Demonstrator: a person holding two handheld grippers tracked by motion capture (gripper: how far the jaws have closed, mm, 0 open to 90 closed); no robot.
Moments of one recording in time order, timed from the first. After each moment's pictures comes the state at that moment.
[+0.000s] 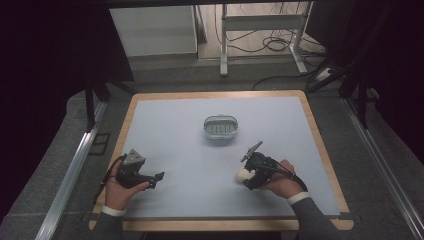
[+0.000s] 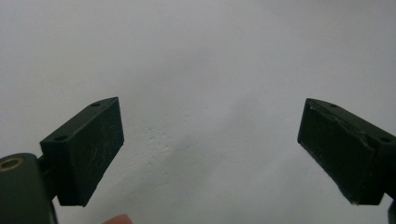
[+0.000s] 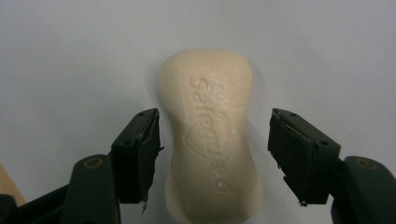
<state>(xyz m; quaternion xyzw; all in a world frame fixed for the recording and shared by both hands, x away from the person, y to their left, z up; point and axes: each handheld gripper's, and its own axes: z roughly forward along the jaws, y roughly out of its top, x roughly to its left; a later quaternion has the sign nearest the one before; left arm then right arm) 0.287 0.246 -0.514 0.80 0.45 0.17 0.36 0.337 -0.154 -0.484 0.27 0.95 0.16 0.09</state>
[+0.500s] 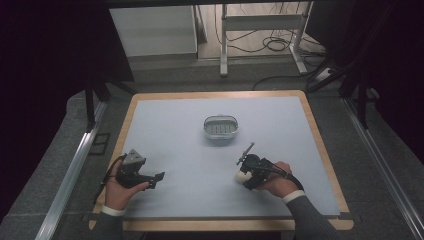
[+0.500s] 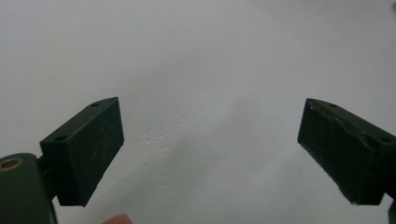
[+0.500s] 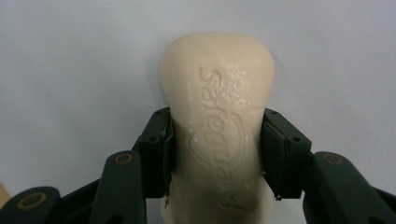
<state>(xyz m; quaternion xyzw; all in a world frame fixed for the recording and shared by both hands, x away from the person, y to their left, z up) 0.286 0.247 -0.514 0.80 0.45 0.16 0.37 0.342 -0.144 -0.495 0.26 0.96 0.11 0.07</state>
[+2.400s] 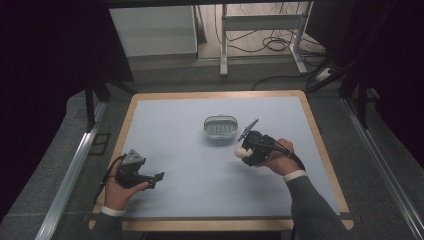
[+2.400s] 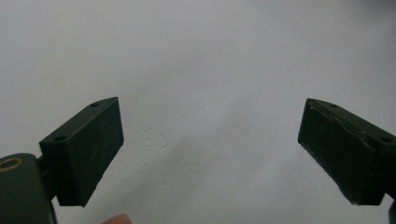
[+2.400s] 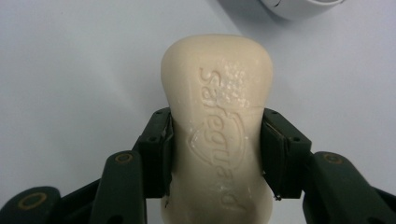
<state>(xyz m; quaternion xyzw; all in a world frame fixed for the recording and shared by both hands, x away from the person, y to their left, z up) 0.286 0.247 -0.513 0.80 0.45 0.16 0.37 0.382 -0.142 -0.443 0.24 0.95 0.16 0.13</state>
